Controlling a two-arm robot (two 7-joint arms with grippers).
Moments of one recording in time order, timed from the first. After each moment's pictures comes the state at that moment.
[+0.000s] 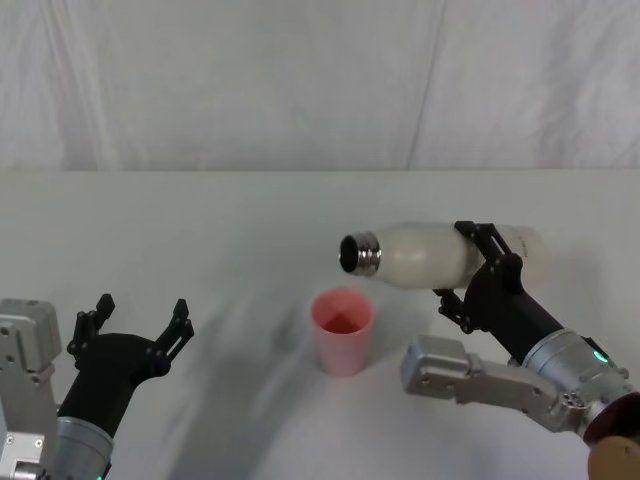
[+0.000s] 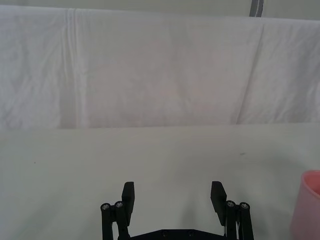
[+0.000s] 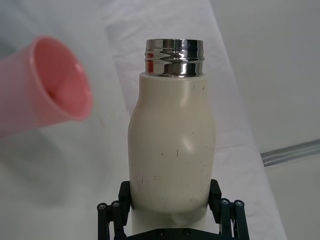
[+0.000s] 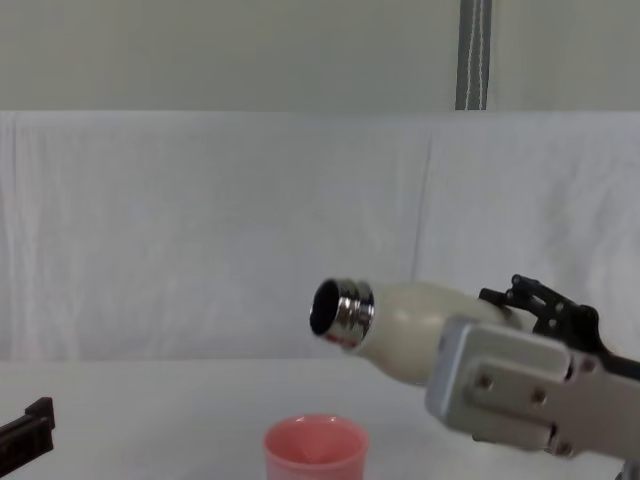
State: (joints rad) left arm 0.27 0.24 0.04 -1.85 -0.25 -0.02 -0.02; right arm 0.15 0.38 -0.49 -1.69 -0.84 0.04 0.06
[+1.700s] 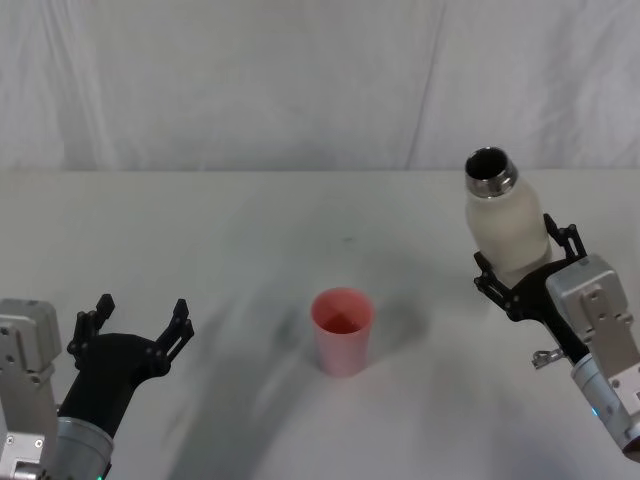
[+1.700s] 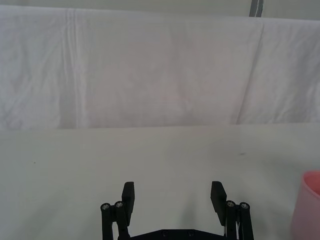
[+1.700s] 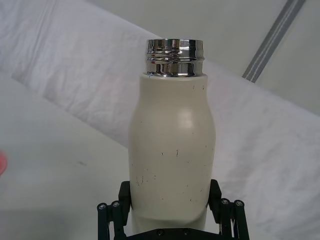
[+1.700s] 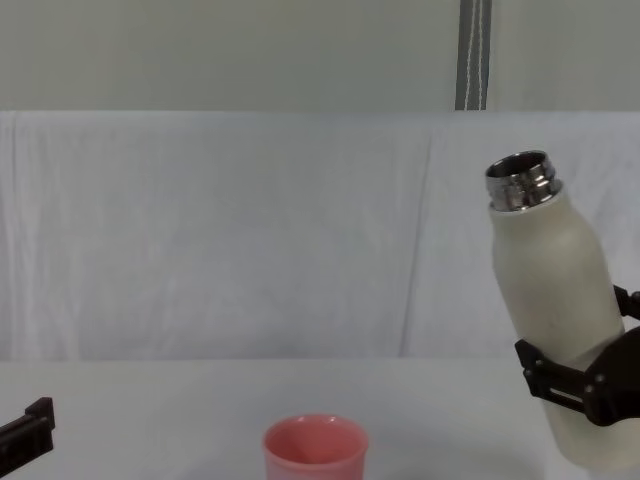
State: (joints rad) left arm 0.27 0.24 0.04 -1.85 -0.25 -0.02 -0.02; right arm 0.03 0.20 -0.22 -1.62 -0.26 -0.16 0.08
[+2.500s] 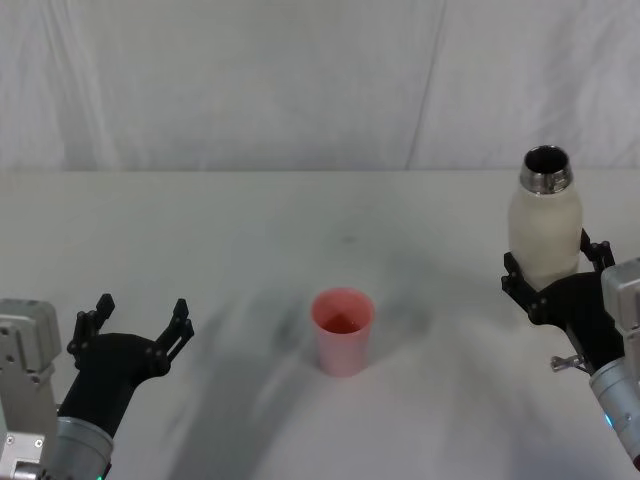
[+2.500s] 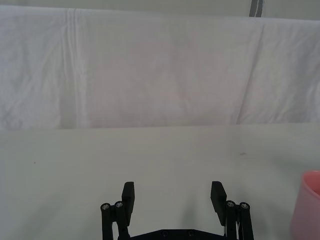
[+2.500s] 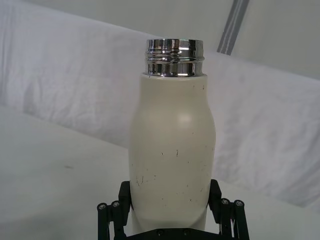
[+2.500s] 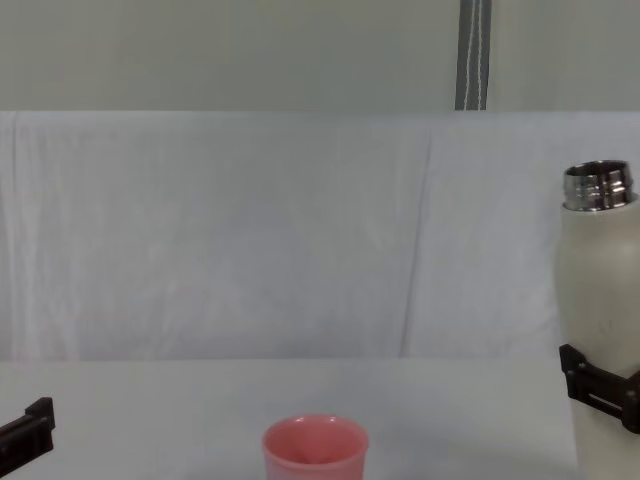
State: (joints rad) left arm 0.27 0.24 0.04 -1.85 -0.25 -0.02 -0.02; right arm 0.00 0.14 -0.14 -1.60 -0.13 -0.18 0.08
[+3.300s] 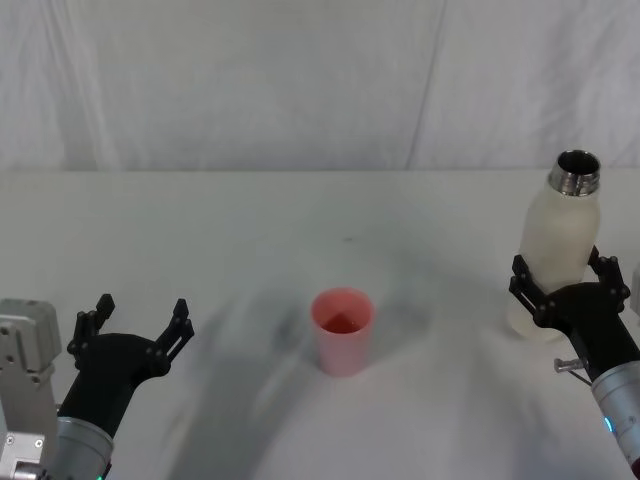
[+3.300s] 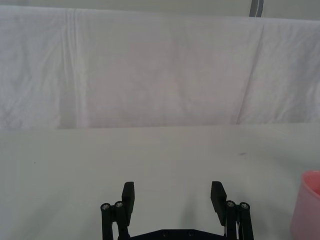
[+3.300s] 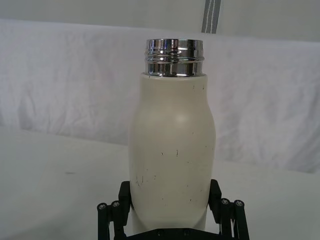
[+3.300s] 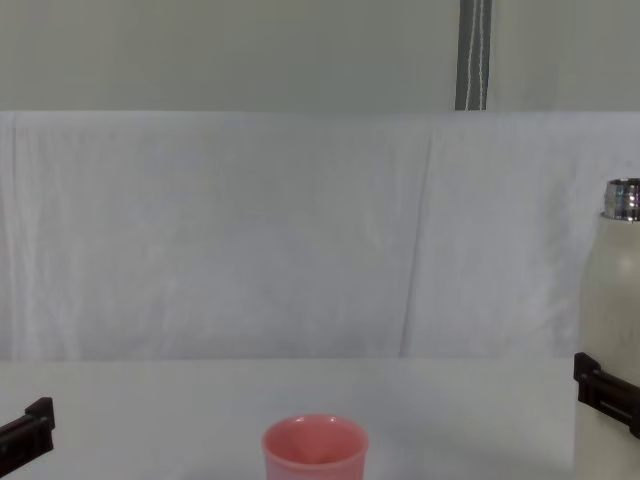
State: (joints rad) left arm 0.27 0.24 0.04 -1.85 -0.25 -0.02 -0.02; right arm -0.01 0.09 -0.09 -1.57 0.00 -0.17 0.11
